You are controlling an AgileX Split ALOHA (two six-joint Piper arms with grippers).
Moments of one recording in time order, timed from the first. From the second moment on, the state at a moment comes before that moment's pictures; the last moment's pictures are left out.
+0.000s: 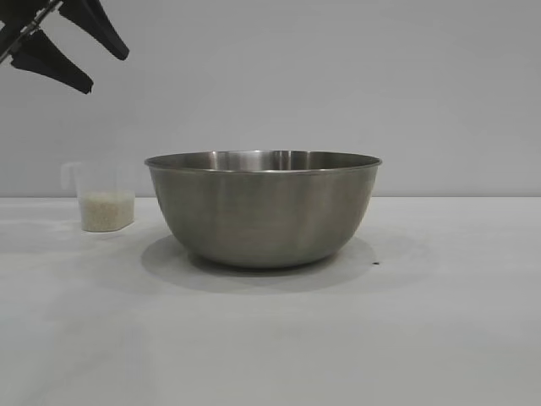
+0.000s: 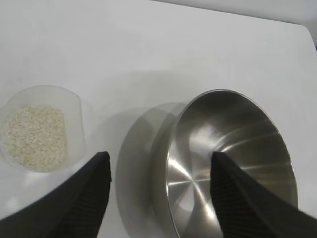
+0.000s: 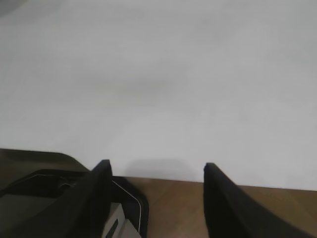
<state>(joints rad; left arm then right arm) 0.03 1.83 -1.31 -1.09 0.77 0.80 0.00 0.40 -0.54 0.08 1.26 -0.12</state>
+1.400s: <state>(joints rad) 0.03 1.83 -1.31 -1.08 0.78 0.80 0.00 0.40 -0.49 0.12 1.13 -0.13</state>
